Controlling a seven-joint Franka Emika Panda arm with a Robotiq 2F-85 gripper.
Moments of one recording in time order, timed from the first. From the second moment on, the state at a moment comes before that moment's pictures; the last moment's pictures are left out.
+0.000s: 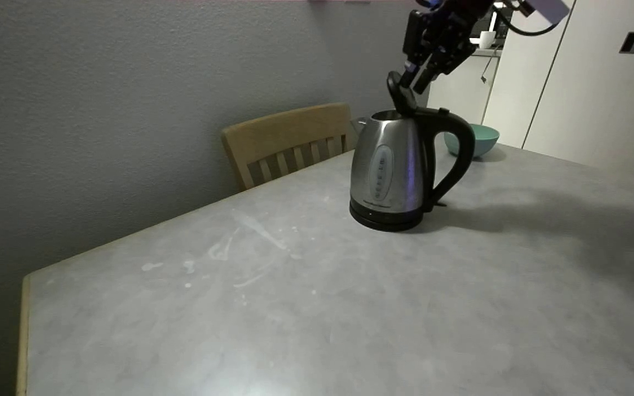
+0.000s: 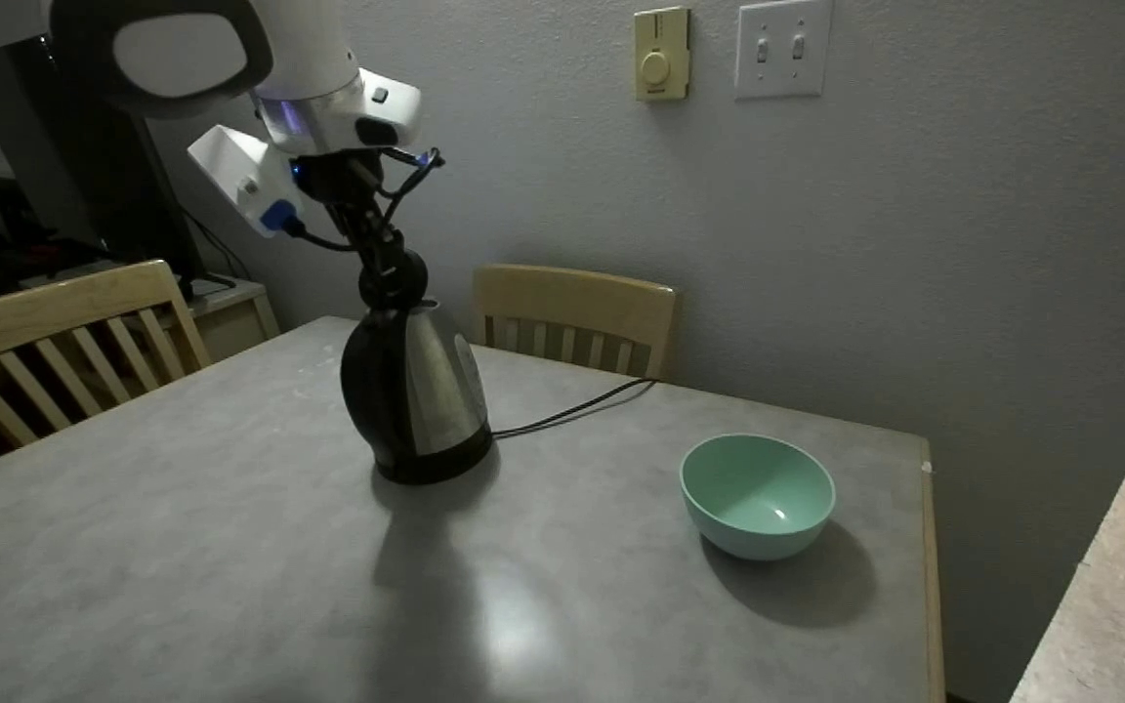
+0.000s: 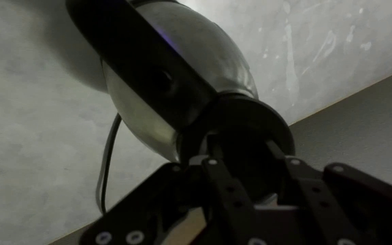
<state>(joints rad) -0.03 0.20 0.00 -2.02 0.50 2.53 -0.11</state>
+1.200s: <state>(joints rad) -0.06 0.34 0.04 -1.92 0.43 2.61 0.00</state>
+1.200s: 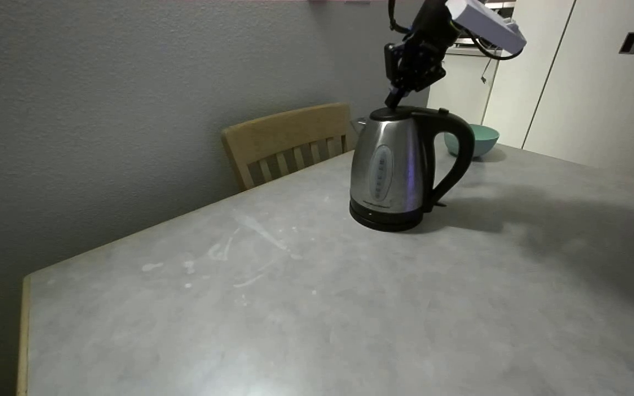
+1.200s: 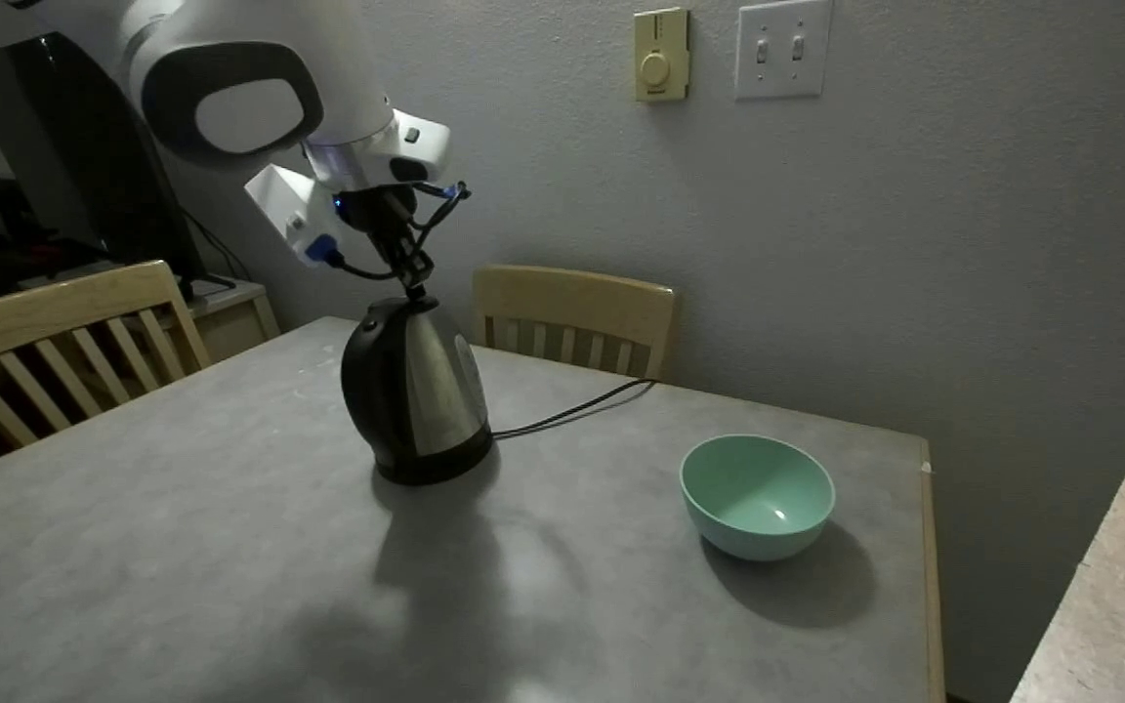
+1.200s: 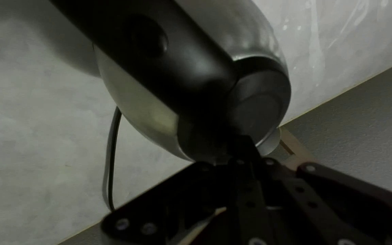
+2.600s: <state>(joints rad) 0.01 0.31 0.02 -1.81 0.08 2.18 0.16</state>
